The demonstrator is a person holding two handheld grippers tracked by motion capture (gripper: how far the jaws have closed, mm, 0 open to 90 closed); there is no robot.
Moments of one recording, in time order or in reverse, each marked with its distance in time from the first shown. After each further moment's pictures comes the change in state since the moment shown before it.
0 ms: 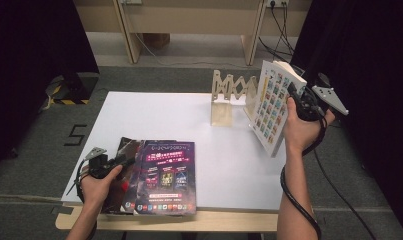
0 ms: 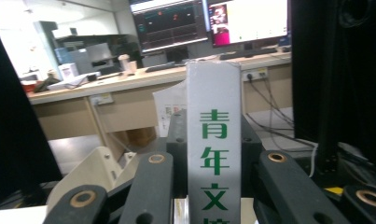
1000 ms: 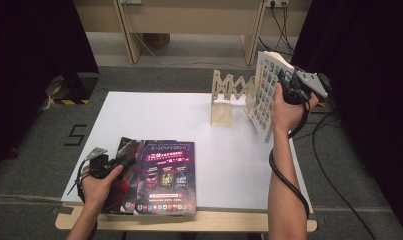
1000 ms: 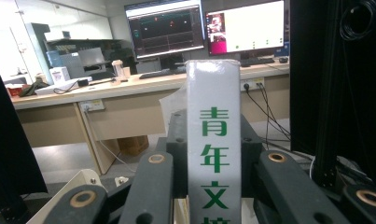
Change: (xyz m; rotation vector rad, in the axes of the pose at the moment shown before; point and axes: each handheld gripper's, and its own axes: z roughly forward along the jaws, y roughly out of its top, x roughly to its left) left arm -0.001 0.000 0.001 0.002 -0.007 0.002; right arm 0.019 0.000 0.058 -0.034 -0.018 -0.029
